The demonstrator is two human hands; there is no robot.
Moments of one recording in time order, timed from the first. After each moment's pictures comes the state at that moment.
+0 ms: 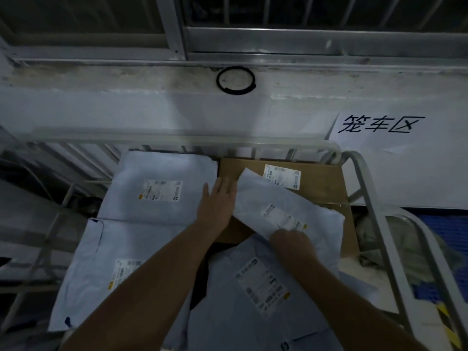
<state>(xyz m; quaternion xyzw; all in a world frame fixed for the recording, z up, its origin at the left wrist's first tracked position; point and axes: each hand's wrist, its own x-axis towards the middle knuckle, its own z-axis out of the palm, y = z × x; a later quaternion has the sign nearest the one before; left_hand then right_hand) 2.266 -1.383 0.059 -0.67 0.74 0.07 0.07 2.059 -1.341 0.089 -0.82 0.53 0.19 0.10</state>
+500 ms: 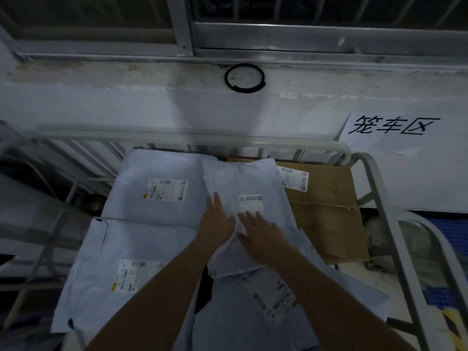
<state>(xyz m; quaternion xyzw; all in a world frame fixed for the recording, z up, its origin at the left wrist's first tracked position) 2.277 -1.352 0.034 -0.77 0.53 0.34 -0.12 2.122 -1.355 0.053 -0.81 0.50 0.10 0.30</state>
